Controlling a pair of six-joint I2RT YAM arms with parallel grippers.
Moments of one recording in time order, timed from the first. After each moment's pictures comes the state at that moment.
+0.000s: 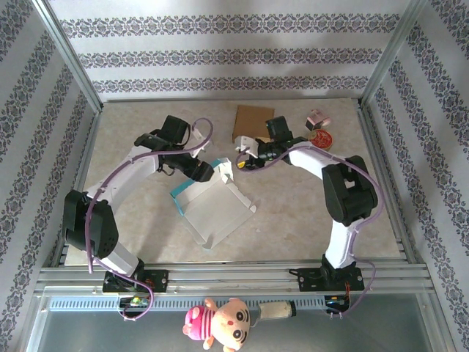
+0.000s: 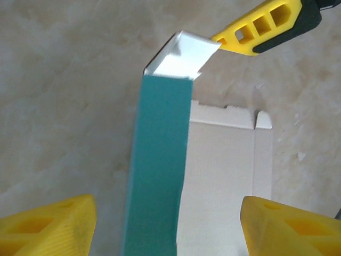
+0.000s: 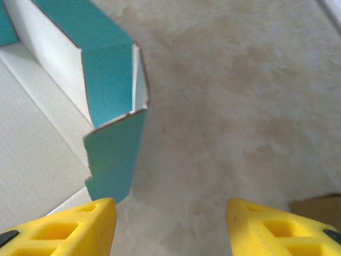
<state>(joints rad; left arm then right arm) -0.35 1.58 1.30 -0.84 0.40 0.21 0.38 1.92 1.29 -0.26 -0.77 -0.96</state>
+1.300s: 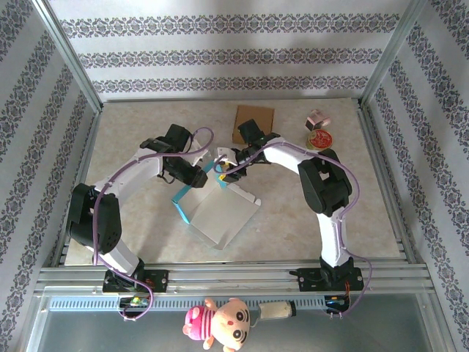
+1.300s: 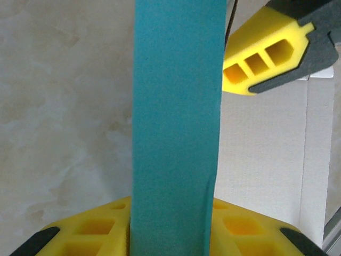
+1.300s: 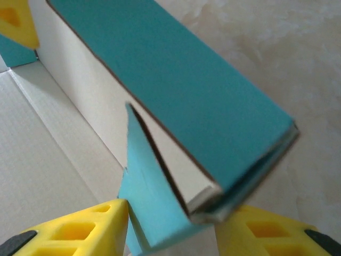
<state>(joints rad) -0.34 1.62 1.23 -0.84 0.39 0.15 0.53 2.10 1.52 -0.50 -0.78 -1.00</state>
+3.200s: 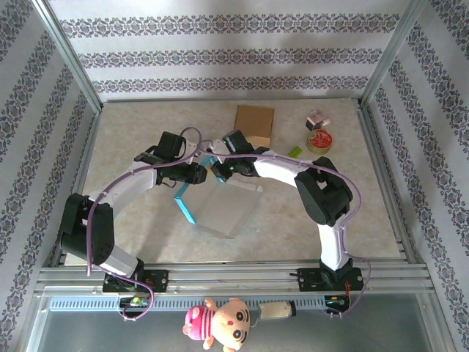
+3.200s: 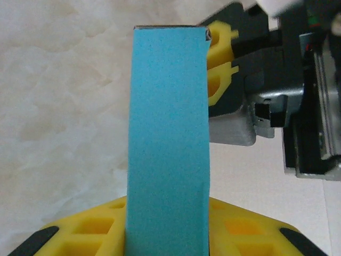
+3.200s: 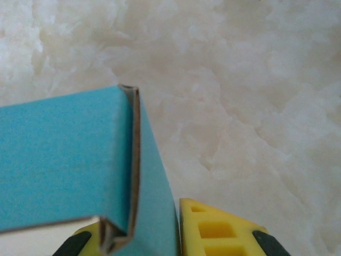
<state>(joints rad) -0.33 1.52 1.03 -0.50 0.40 -0.12 0.66 2.01 1.37 -0.22 -0.30 -0.07</state>
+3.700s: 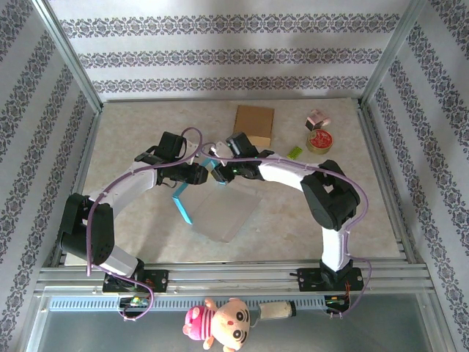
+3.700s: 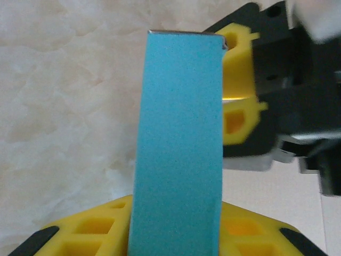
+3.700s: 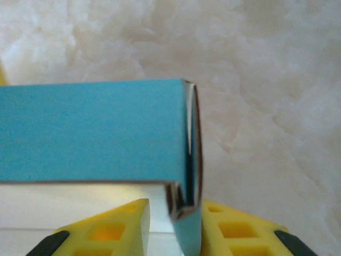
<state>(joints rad) -0.33 1.52 1.03 -0.50 0.41 -0.12 0.66 1.93 1.29 -0.18 -0.36 -0.08</state>
